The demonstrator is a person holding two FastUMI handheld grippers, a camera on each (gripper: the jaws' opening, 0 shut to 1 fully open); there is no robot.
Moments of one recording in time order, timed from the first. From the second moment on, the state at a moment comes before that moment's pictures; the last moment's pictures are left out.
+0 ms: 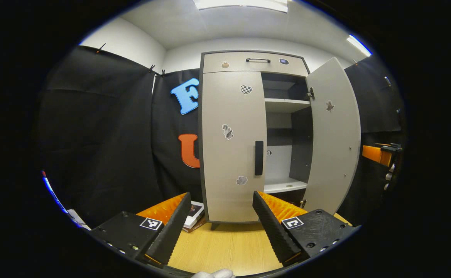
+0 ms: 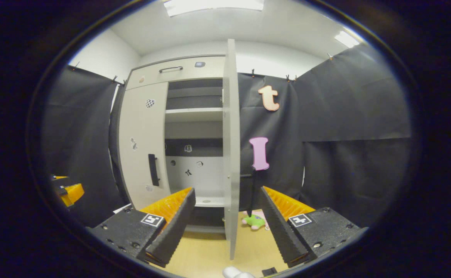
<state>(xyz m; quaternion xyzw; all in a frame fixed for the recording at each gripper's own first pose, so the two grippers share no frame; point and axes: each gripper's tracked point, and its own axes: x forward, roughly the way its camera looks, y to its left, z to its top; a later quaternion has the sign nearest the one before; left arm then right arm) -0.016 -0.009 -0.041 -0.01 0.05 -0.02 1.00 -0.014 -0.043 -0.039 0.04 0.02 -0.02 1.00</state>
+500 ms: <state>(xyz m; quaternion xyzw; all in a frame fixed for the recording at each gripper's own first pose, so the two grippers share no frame) 0.029 -0.023 -0.059 -0.01 0.06 -0.03 1.00 -0.043 0.026 -0.084 0.04 0.05 0.04 1.00</state>
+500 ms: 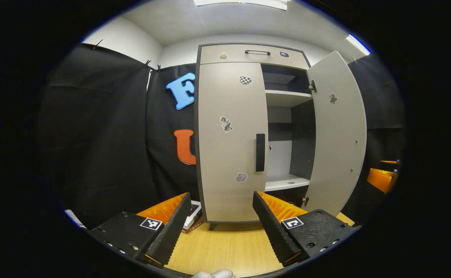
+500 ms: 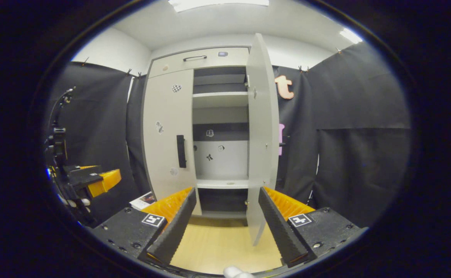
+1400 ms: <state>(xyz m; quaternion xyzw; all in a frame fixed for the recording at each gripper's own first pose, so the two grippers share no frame) 0.231 -0.142 -0.038 0.00 0.02 -0.08 1.00 0.002 -0.008 -0.079 0.03 0.05 0.01 1.00</state>
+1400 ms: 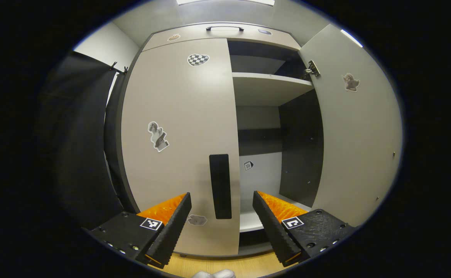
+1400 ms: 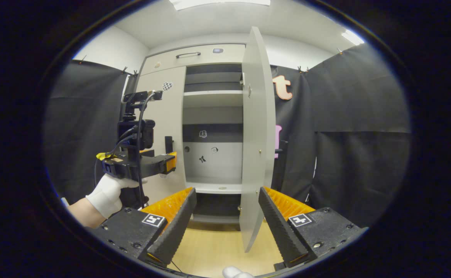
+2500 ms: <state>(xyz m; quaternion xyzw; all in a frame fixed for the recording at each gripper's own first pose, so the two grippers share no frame) 0.289 -0.148 -0.058 0.00 0.04 -0.07 1.00 0.029 -0.013 -0.091 0.01 0.08 0.01 1.00</state>
